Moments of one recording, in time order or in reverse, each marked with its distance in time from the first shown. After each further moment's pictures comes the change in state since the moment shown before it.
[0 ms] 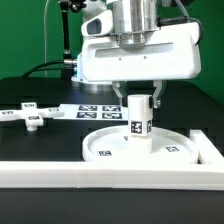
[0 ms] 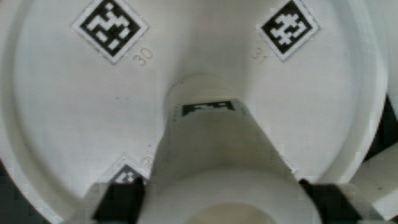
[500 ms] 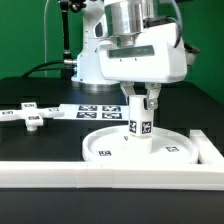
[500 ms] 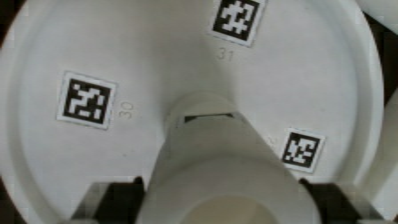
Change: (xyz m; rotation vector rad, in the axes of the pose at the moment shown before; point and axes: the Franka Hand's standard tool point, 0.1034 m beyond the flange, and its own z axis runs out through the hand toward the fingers) arm 0.001 0.000 0.002 0.018 -0.049 0.470
